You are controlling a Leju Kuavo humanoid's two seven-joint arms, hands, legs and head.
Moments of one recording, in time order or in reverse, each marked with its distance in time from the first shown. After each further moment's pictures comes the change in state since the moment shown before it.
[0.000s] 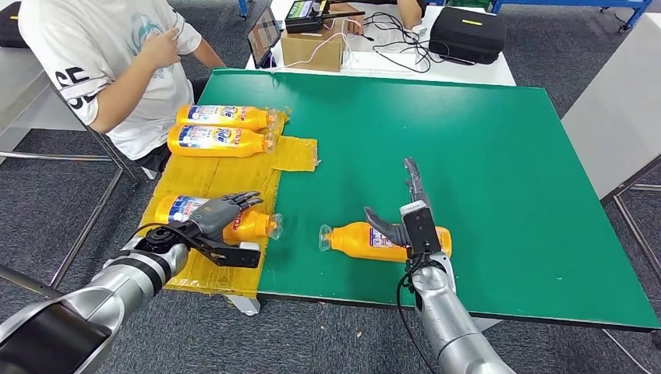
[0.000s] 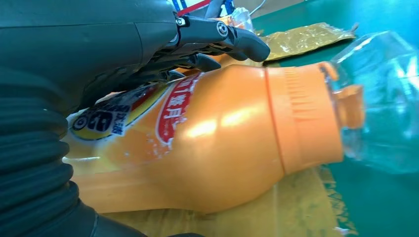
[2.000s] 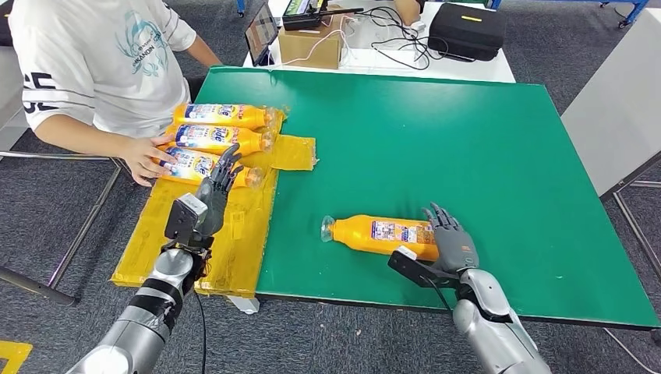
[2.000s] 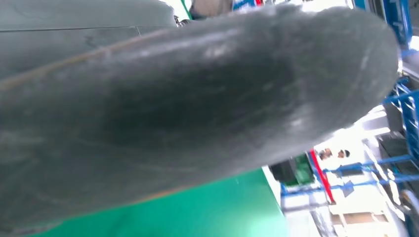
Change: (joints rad) left arm 0.335 -0.141 0.545 -0.606 0.819 -0.274 -0.191; right arm 0.091 -0.298 0.163 -0.065 0.770 -0.023 0.520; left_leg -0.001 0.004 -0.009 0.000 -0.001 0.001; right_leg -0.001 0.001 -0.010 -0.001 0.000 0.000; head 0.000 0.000
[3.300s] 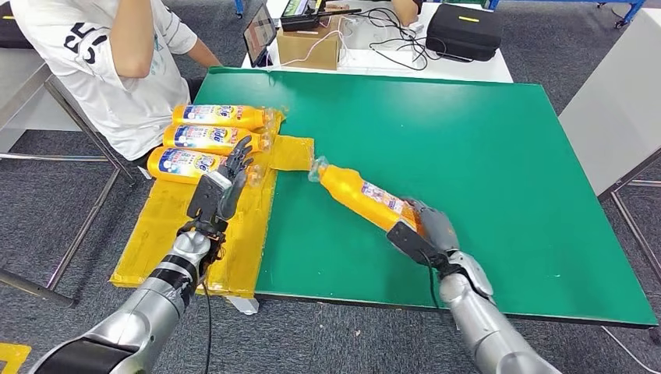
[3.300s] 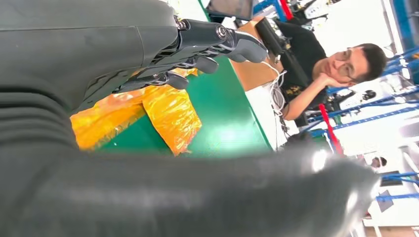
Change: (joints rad) left arm -0.192 -0.065 -0.007 0.318 -0.020 0.094 0.001; right arm -0.133 0.141 -0.069 0.201 -0.413 0.001 -0.286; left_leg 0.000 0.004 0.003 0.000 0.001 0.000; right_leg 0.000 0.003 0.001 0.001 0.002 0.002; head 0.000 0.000
